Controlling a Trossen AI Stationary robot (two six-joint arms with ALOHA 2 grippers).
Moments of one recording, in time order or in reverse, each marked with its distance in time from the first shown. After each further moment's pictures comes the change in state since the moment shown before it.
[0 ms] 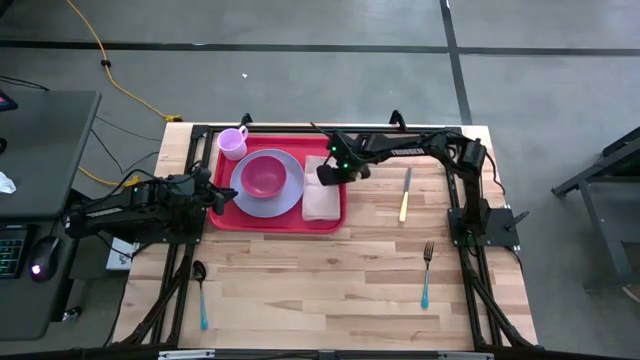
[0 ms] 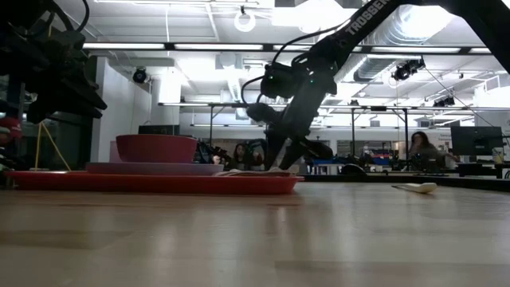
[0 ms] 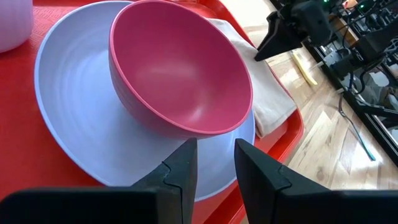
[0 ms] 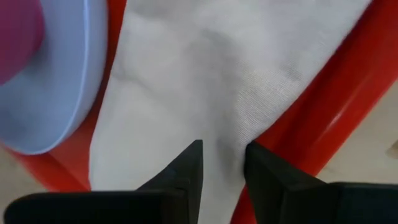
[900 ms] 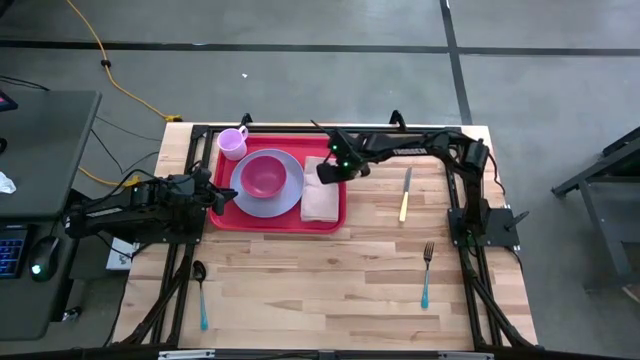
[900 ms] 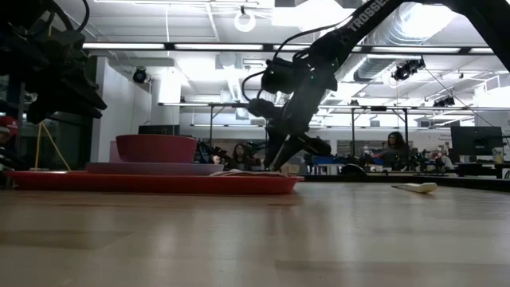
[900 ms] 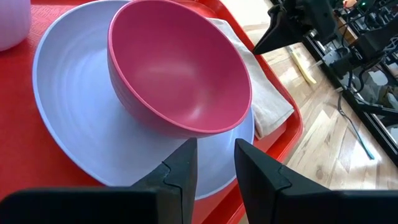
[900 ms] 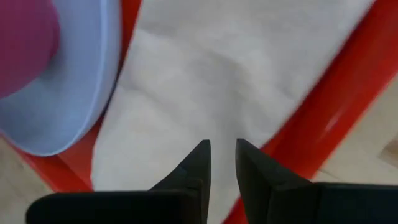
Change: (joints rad) left arm 0.000 0.000 0.000 0.000 0.005 0.000; right arm 0.002 -0.022 0.000 0.012 0.027 -0.012
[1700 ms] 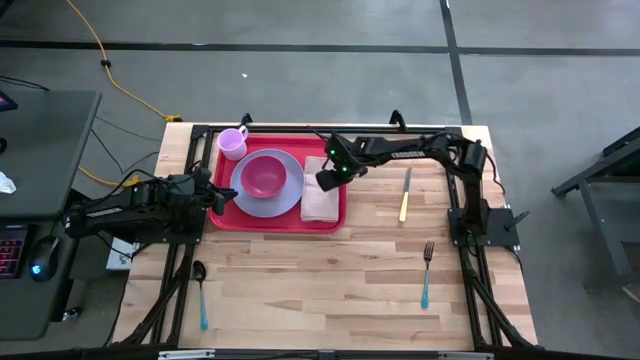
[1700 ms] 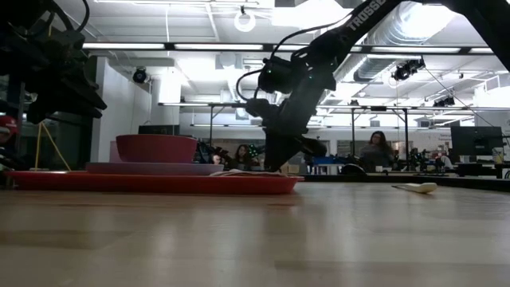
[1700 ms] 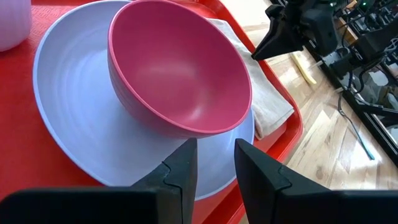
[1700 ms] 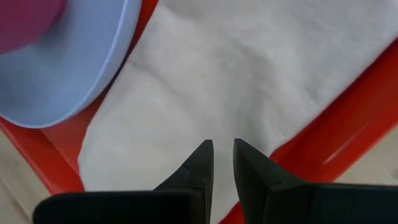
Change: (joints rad) left arm 0.000 0.000 0.000 0.000 -0.002 0.000; right arm 0.035 0.010 0.000 0.009 0.036 -0.139
